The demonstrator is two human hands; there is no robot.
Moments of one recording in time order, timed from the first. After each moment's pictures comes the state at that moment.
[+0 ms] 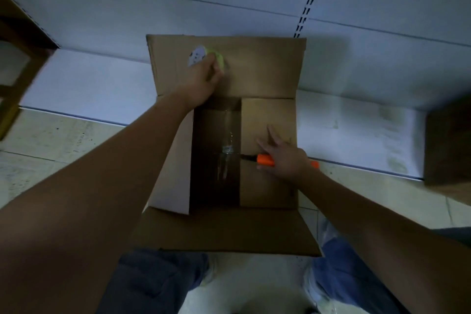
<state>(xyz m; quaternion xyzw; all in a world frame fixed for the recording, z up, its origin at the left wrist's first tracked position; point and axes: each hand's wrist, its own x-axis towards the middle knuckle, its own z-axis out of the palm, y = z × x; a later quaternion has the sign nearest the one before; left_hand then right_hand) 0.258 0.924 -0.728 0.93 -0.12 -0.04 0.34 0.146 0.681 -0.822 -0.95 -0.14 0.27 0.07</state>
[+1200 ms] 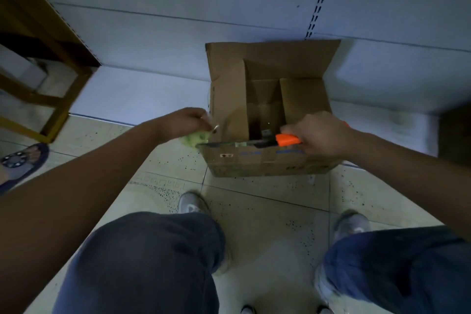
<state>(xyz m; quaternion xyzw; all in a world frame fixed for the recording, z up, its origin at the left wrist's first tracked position) 0.168 0.991 -0.691 0.84 -0.02 -0.30 0.44 0.148 0.662 -0.681 -0.93 -0.35 0.14 -0.02</state>
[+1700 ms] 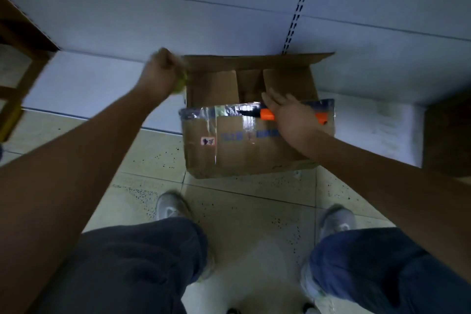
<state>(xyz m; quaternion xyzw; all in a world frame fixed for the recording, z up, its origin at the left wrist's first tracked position) 0.254 0.971 -0.727 0.87 0.07 -0.04 0.49 0.196 0.672 -0.757 -0.98 -0.13 0.17 -0.04</state>
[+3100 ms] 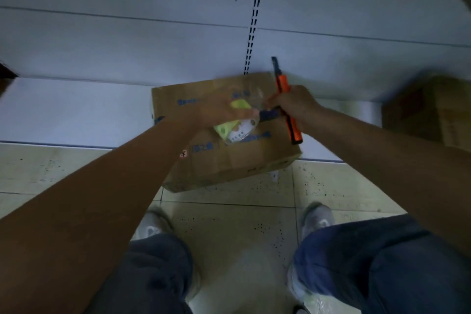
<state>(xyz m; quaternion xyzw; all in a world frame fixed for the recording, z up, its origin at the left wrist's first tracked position) 0.228 0.815 -0.700 0.89 -0.21 -0.24 0.33 0.206 0.615 -0.711 -0.78 0.24 0.11 0.56</state>
